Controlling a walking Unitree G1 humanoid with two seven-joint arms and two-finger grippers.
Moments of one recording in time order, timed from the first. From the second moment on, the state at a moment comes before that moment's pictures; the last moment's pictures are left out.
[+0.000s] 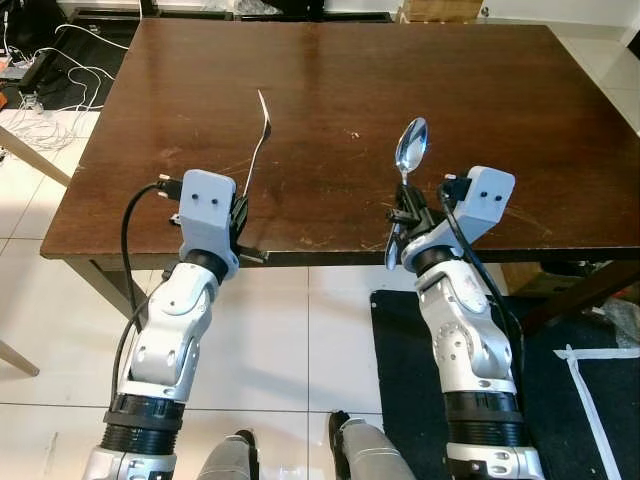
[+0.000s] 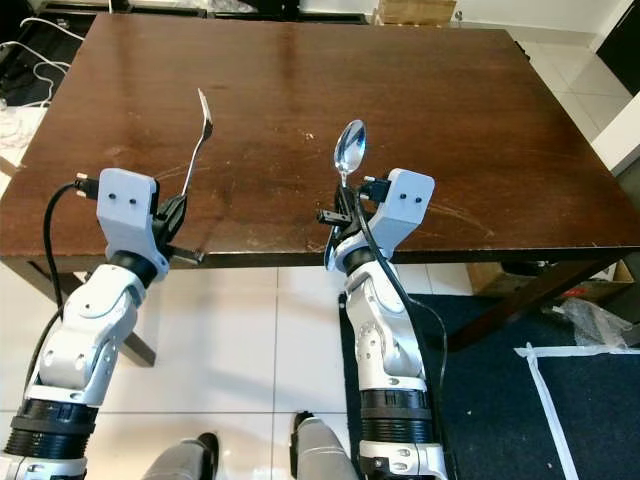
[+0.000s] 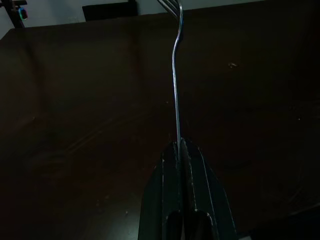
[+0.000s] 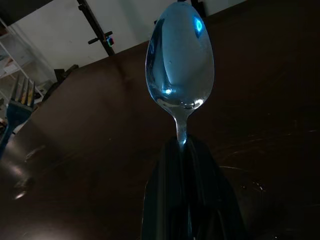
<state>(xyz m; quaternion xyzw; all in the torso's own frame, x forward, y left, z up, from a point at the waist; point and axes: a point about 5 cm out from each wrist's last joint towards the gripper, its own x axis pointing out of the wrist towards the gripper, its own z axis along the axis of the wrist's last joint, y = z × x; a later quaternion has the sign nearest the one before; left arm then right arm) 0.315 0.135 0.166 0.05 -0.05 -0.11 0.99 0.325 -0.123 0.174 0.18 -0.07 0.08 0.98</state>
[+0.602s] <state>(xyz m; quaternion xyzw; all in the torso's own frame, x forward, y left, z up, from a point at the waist) 0.306 0.148 0.156 -0.02 -0.05 -0.12 0.99 0.320 -0.126 0.155 0.29 -0.01 0.10 0.95</state>
